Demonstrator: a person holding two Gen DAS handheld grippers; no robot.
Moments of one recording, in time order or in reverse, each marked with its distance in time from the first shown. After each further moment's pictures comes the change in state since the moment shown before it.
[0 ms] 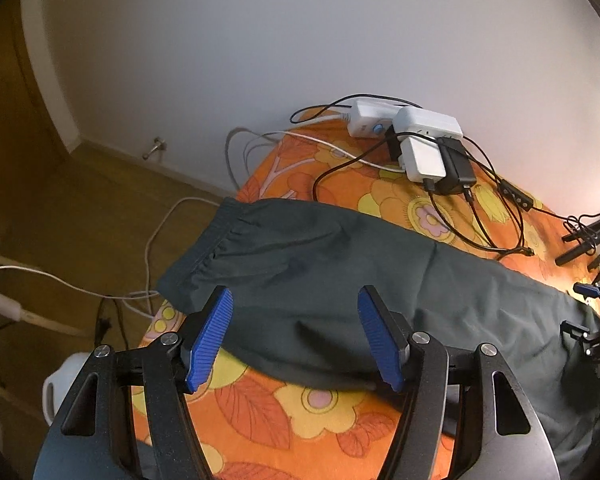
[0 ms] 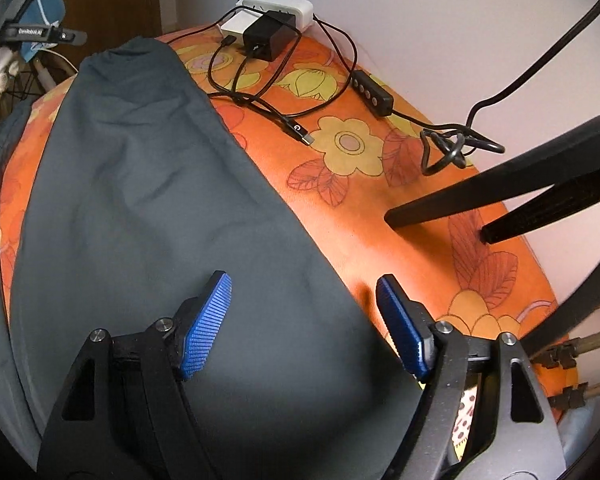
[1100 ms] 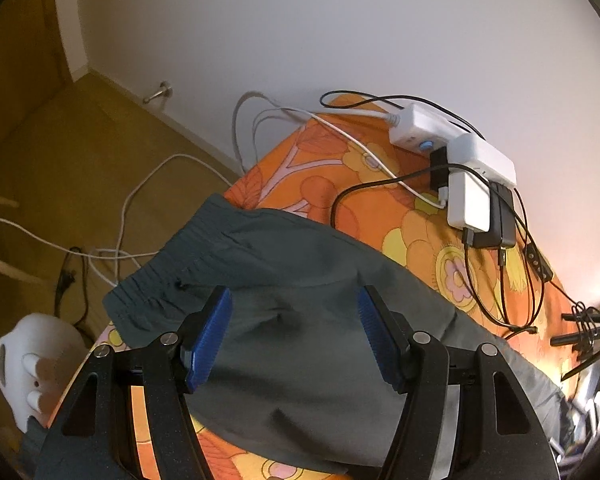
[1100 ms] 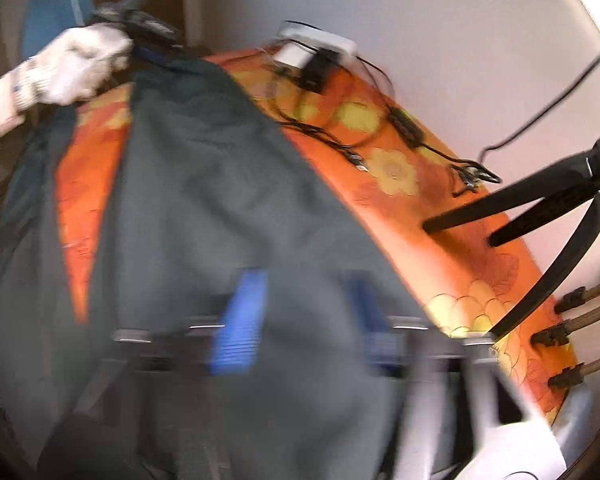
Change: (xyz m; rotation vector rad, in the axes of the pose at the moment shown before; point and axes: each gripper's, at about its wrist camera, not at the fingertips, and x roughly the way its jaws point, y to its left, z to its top) left arm 0.064 0.014 0.037 -0.230 0.113 -0.043; right arm -0.053 0.039 -0.007 -0.027 -0.072 0.010
